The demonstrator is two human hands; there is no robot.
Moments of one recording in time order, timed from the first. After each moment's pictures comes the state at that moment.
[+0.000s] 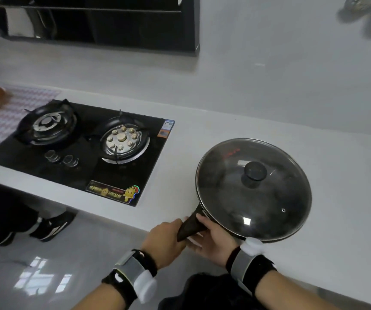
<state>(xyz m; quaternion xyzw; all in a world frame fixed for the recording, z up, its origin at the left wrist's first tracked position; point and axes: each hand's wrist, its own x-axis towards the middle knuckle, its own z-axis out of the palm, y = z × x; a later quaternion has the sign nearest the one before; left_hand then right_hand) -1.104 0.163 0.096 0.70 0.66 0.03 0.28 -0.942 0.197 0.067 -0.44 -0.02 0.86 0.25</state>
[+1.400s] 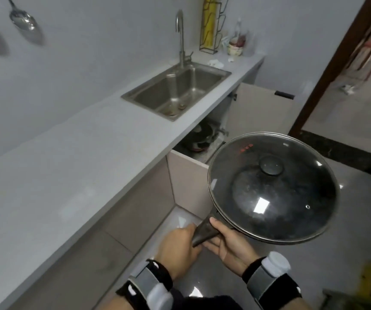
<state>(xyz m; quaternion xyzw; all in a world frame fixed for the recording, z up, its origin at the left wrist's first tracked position) -0.722 -0.173 0.117 0.96 0.13 -0.06 0.25 -0.640 -0.305 0.091 -0.44 0.17 0.46 0.75</state>
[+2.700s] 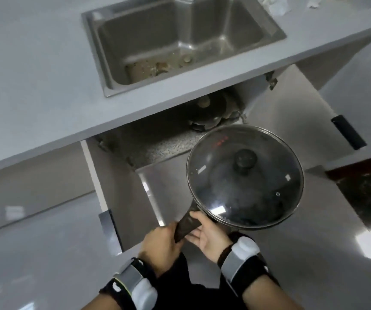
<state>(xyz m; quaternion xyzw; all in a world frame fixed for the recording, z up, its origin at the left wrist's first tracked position) -0.205 -0.312 0.017 0.79 0.48 -0.15 0.33 -0.078 -0.364 -0.044 -0.53 0.18 0.69 0.46</state>
